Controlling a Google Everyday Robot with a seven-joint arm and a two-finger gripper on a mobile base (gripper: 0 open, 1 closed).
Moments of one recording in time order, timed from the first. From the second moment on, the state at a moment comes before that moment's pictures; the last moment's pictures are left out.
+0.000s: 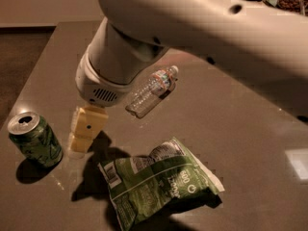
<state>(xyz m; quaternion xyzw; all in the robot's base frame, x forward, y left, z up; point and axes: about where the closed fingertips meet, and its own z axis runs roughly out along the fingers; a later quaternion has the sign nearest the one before) 0.422 0.131 0.929 -0.71 0.64 0.16 0.27</state>
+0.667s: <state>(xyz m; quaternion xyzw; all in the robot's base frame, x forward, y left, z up) 0.422 0.191 0.904 -0.72 0.62 0.18 0.25</state>
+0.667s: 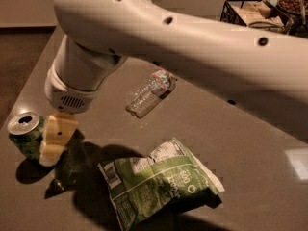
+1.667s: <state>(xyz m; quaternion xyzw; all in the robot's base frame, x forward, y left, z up) 0.403 0.232 0.894 -0.75 0.58 0.23 0.21</state>
